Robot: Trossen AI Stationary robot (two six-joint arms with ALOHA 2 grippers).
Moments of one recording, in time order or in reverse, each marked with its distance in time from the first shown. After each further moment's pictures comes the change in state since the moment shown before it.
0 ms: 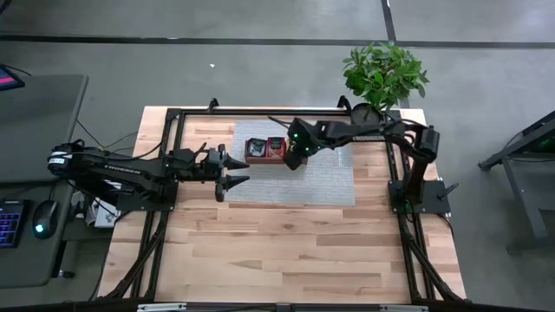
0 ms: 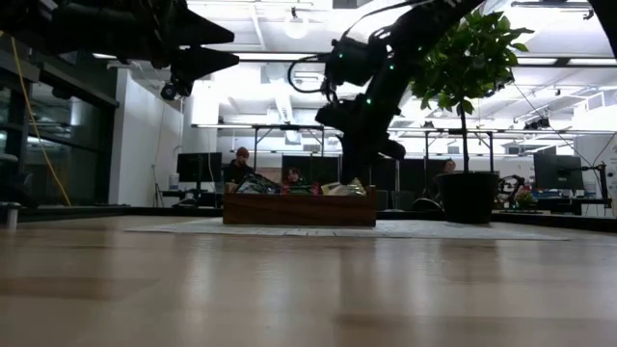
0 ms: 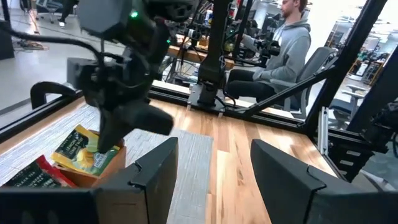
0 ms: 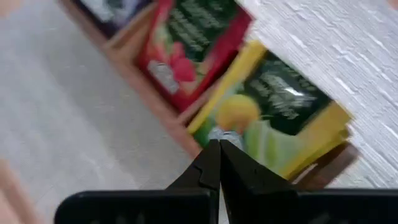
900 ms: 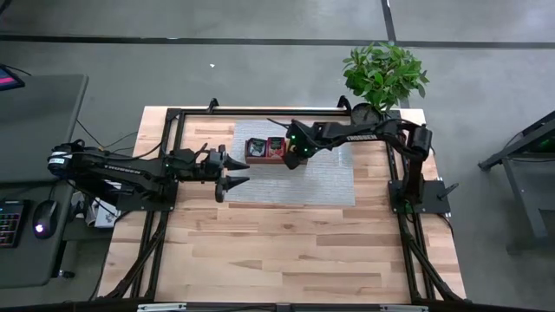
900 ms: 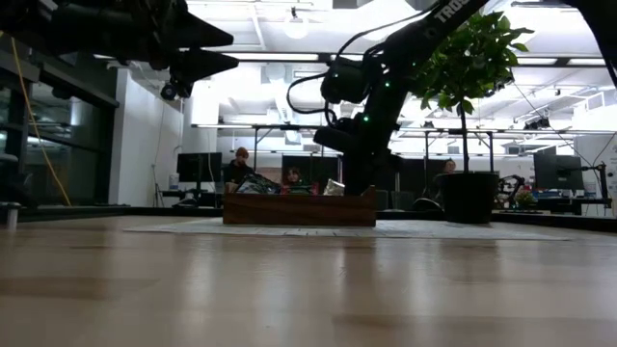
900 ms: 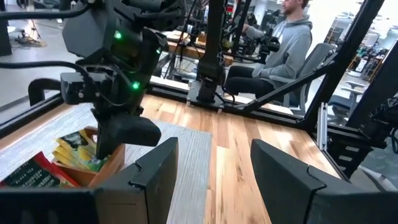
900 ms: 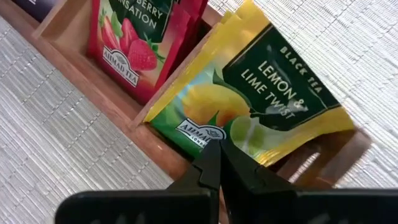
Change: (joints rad) left arm 0.000 0.000 0.000 -0.012 0.011 0.002; right arm -0.017 0.075 0.001 -0.009 0.015 0.085
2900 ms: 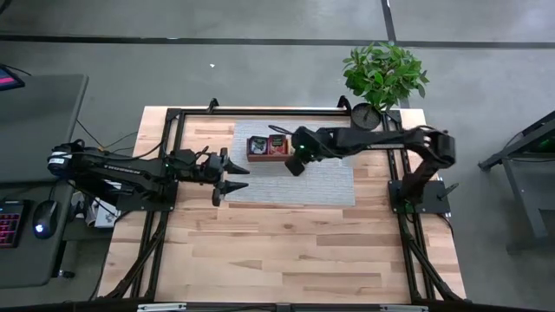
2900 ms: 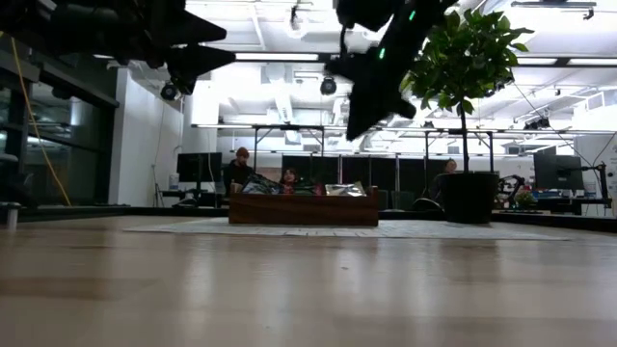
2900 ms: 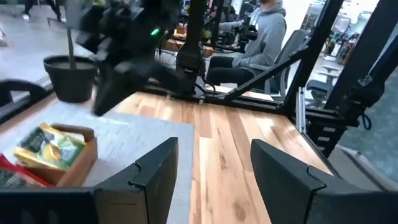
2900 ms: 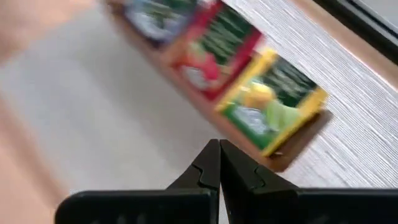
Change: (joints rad) left arm 0.000 -0.004 0.000 -0.020 0.096 0.035; right arm 0.148 -0.213 0.009 -0.100 0.182 -0.004
